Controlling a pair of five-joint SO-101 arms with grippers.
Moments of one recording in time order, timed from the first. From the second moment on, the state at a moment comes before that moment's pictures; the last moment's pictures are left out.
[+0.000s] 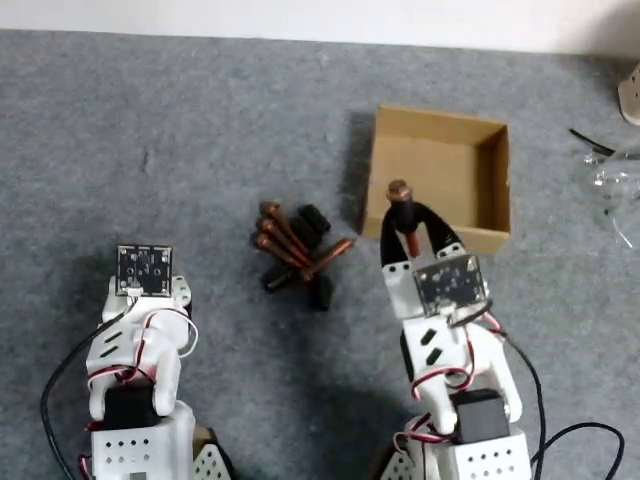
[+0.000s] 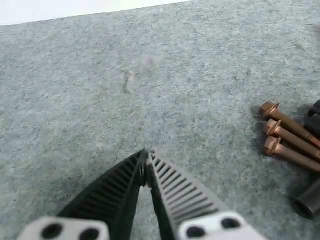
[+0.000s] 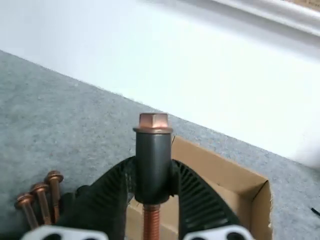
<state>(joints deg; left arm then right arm) -11.8 -103.6 95.3 43.8 -5.4 -15.4 -90.9 75.6 27.7 16.8</state>
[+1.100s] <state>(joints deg) -11.8 -103.6 95.3 43.8 -5.4 -3.9 -10.7 21.1 27.7 16.8</state>
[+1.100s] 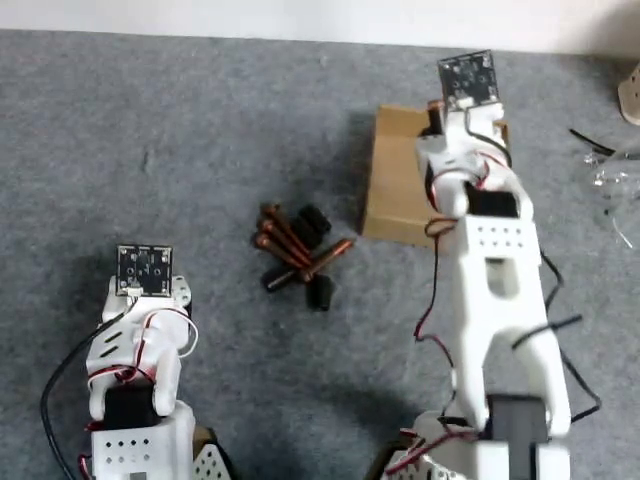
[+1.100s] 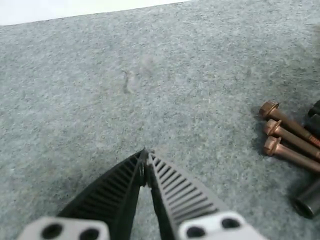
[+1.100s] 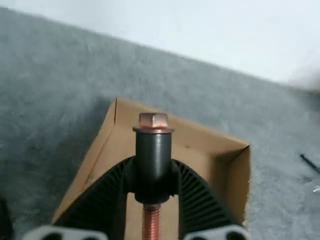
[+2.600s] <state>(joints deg) -11.8 -103.6 95.3 43.8 -5.4 -2.7 17.9 9.7 27.9 16.8</state>
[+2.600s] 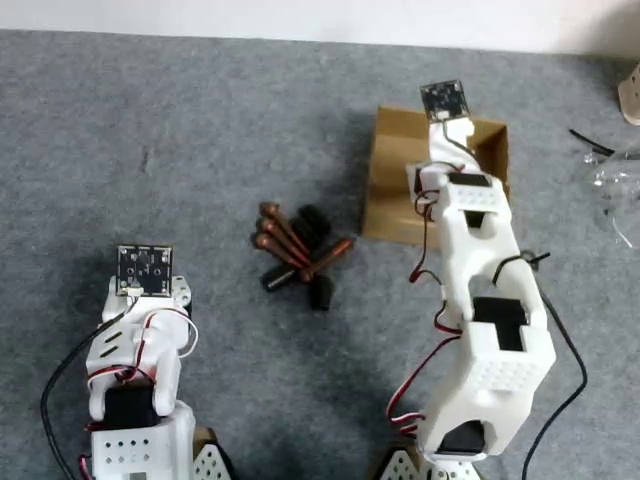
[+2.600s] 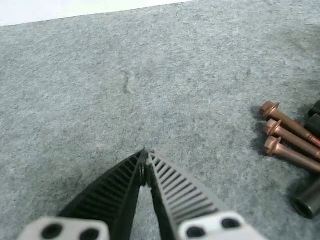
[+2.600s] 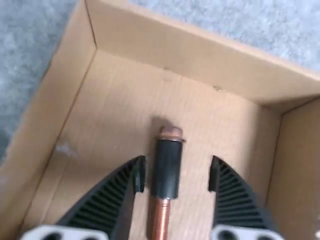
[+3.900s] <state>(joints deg) -11.8 -103.6 95.3 43.8 -5.4 -34.0 -5.4 21.1 49.7 16.8</state>
